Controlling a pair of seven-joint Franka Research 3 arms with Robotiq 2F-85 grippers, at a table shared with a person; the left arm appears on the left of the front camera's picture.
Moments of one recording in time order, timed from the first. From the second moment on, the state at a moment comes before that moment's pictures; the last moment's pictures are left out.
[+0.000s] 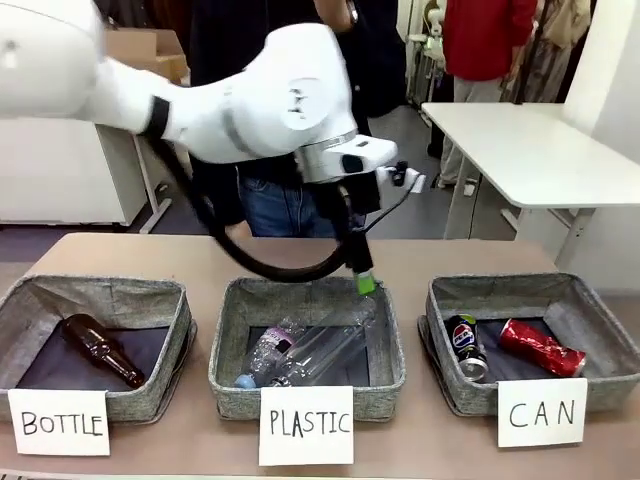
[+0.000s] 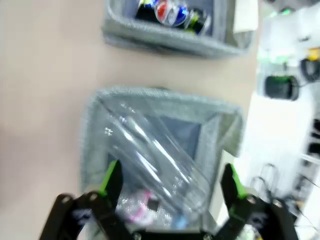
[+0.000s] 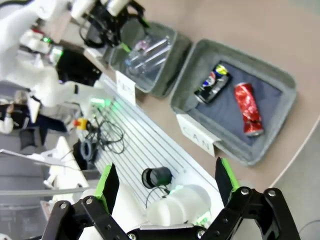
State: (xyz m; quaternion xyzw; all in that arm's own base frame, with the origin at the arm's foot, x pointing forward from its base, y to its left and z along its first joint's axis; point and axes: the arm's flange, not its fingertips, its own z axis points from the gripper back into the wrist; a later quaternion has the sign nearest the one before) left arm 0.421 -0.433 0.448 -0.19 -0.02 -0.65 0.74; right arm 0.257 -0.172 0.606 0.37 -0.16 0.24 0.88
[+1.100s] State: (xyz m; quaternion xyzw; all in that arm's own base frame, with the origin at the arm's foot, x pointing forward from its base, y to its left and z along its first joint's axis) left arm 0.343 -0.066 0.531 -0.64 -0.28 -0.27 0.66; right arm 0.320 0.034 0.547 0.68 -0.02 0.16 0.72
